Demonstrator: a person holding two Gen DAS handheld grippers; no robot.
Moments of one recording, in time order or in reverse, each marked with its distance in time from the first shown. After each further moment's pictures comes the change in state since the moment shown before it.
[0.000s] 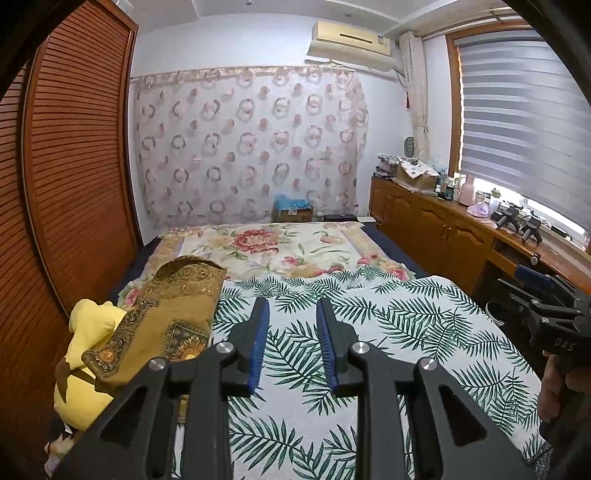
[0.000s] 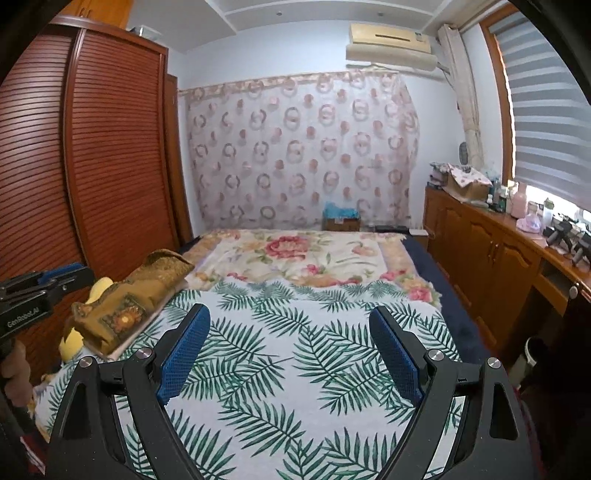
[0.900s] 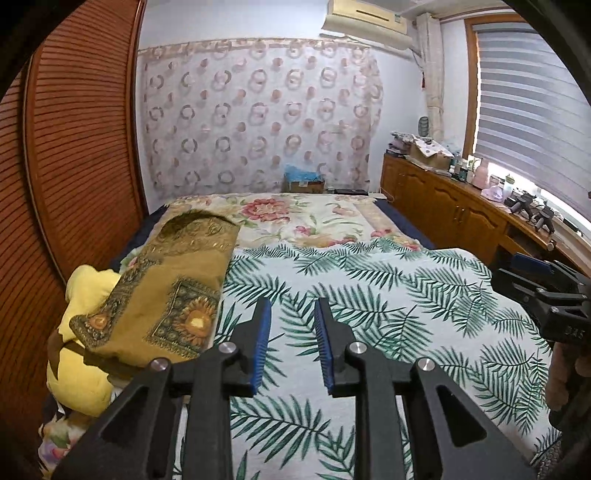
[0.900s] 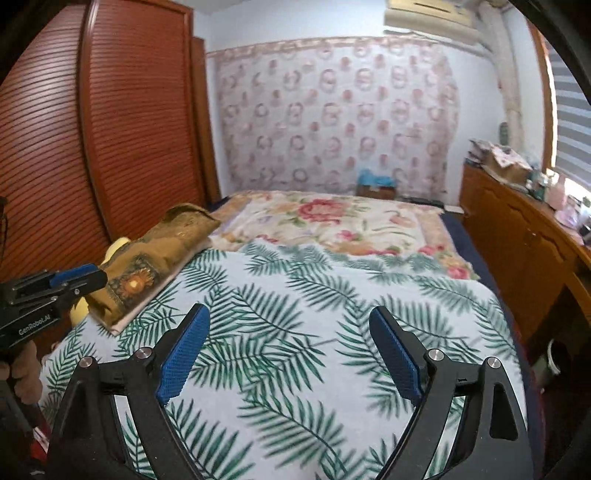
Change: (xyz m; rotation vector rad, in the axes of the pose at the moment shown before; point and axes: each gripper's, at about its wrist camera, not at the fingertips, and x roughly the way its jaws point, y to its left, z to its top) left arm 0.036 0.022 -0.036 -0.031 0.094 0.022; right arm 0.069 0.021 -0.022 -0.051 0.138 0.119
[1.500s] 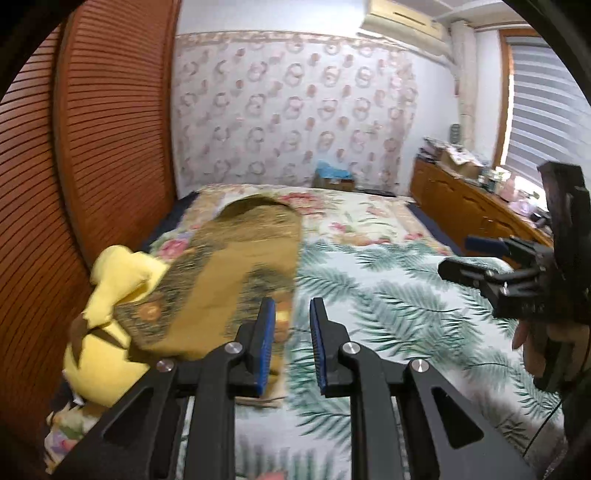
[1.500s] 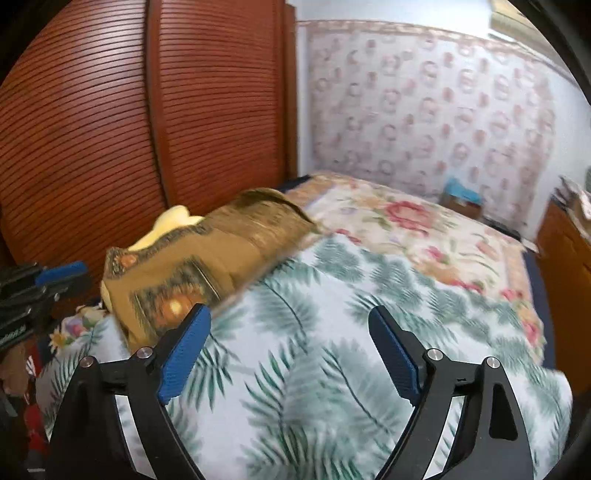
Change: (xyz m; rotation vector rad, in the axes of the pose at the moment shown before) left arm 0.013 0.077 -0.015 -0.076 0.017 0.061; right arm 0.120 0.089 0.048 -0.220 0.098 0.257
